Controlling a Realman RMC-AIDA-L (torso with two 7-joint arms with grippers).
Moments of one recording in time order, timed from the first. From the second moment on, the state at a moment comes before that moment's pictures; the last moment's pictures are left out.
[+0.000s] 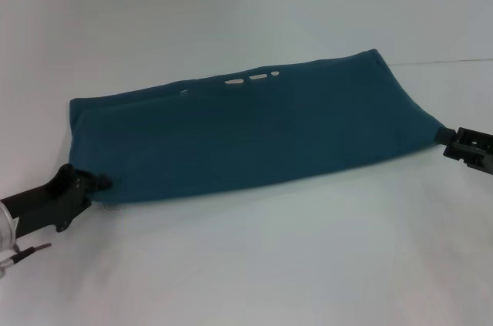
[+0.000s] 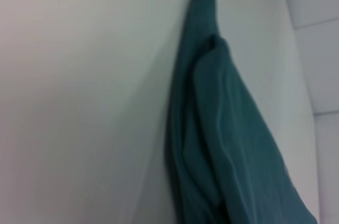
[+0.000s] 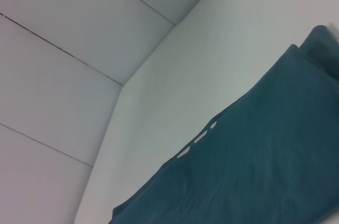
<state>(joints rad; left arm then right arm) -0.56 -2.10 0.46 0.48 2.10 1.07 -2.52 0.39 1.94 -0.56 -0.56 -1.84 -1.38 2.12</state>
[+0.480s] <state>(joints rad) -0.46 -2.07 0.45 0.63 2.11 1.18 -2.50 0.39 1.94 -0.56 -0.52 -1.84 -1.35 2.13</state>
